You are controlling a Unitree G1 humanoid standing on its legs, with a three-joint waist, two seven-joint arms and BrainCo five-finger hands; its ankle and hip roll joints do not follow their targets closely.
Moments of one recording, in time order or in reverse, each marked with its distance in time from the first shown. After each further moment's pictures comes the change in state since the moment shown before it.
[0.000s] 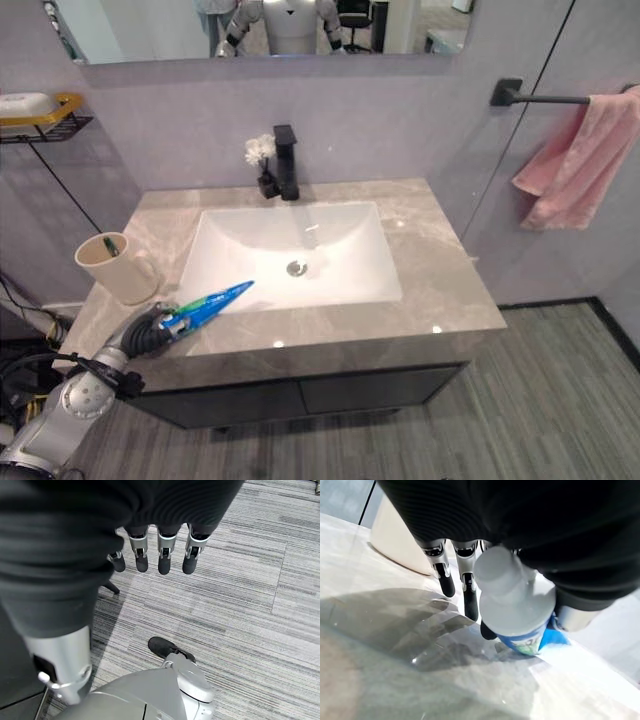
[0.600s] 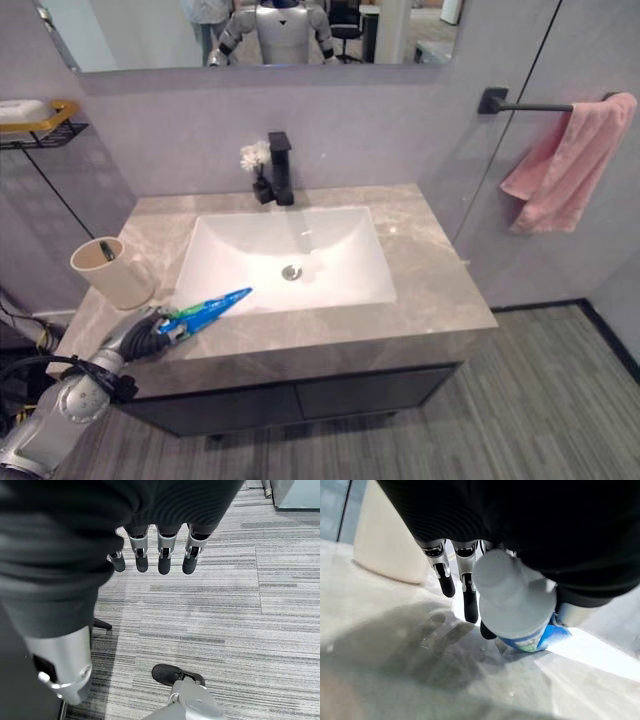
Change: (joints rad) left arm 0.021 0.083 -0.005 -0.056 0.148 -0.007 0.030; right arm 0.006 -0.025 -0.128 0.040 0.112 0.000 -0.035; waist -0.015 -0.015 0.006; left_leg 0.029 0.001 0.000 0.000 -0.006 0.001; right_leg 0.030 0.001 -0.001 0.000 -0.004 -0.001
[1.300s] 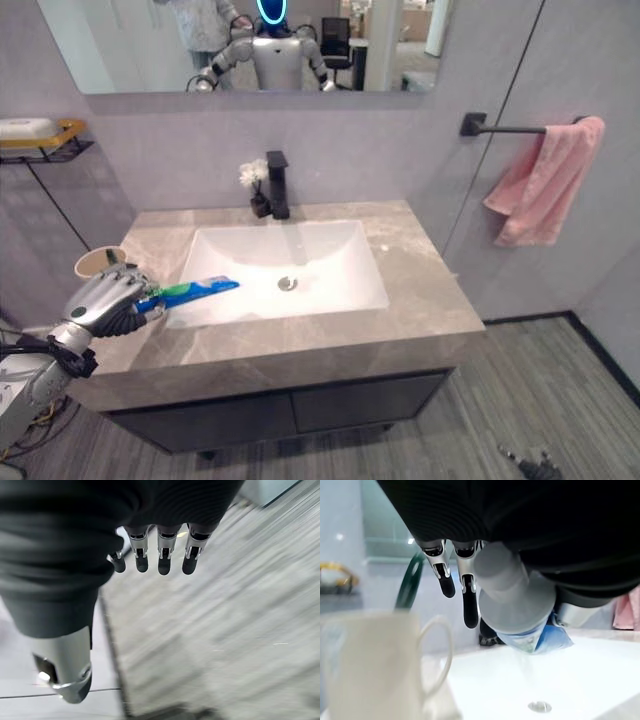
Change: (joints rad) left arm -0.031 0.205 0.016 -0.057 0.267 -0.042 0.214; right arm 0.001 -0.117 -0.293 -0.224 0.321 -0.046 -0.126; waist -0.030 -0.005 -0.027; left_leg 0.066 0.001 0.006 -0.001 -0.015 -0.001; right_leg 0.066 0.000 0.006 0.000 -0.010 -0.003
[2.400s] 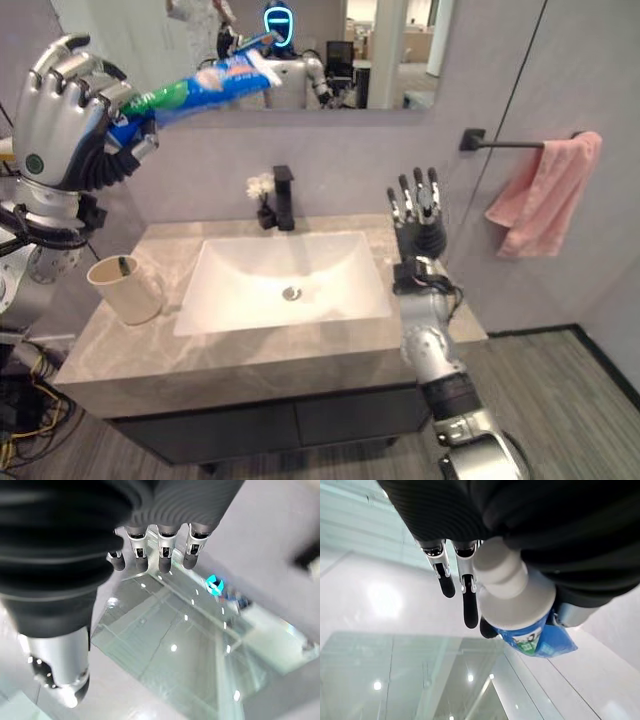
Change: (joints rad) left arm -0.663 -0.042 -0.059 -0.084 0.062 0.094 0.297; right arm -0.555 0.326 0.397 -0.875 0.866 -0.238 0.096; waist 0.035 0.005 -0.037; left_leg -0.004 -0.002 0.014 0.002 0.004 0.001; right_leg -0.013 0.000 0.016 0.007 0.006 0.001
